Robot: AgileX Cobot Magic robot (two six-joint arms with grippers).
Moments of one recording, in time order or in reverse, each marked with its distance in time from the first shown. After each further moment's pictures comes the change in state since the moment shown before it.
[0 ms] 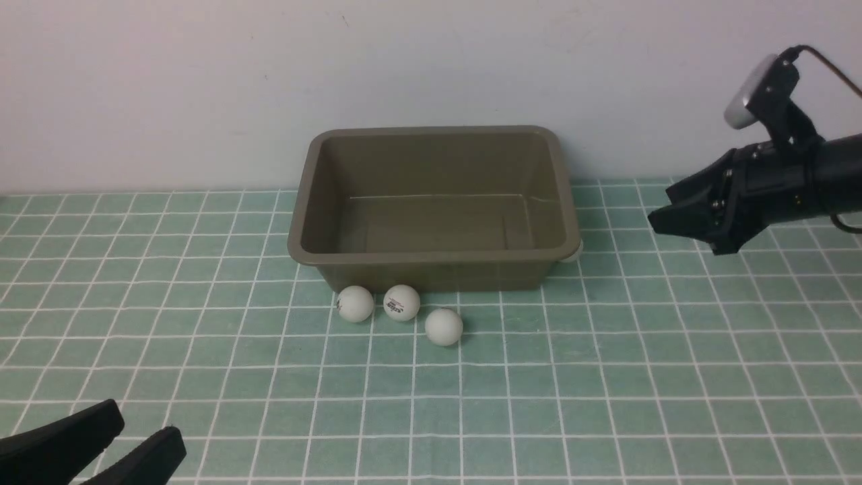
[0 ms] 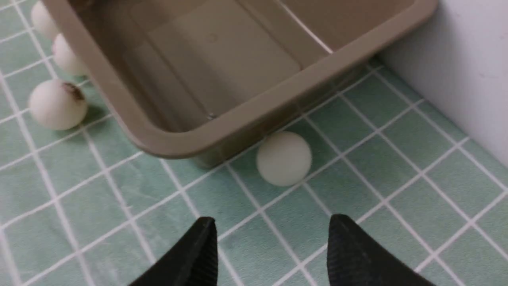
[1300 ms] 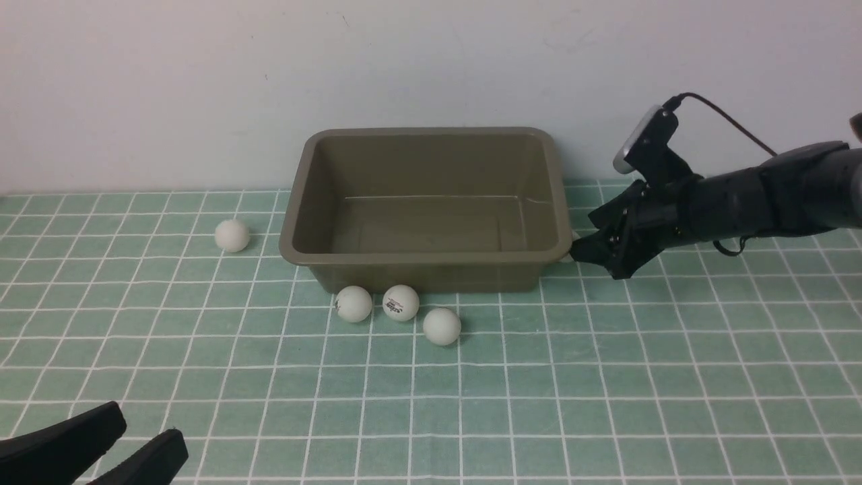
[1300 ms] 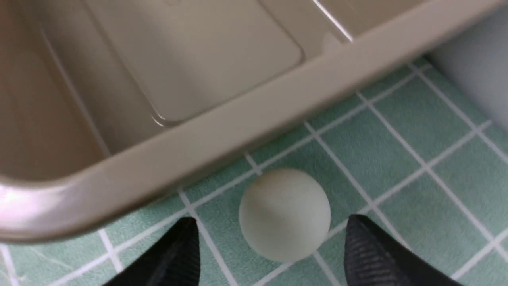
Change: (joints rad) right arm 0.178 0.265 -0.130 0.139 -0.206 -0.152; left arm 0.000 0.000 0.000 0.000 0.006 0.000
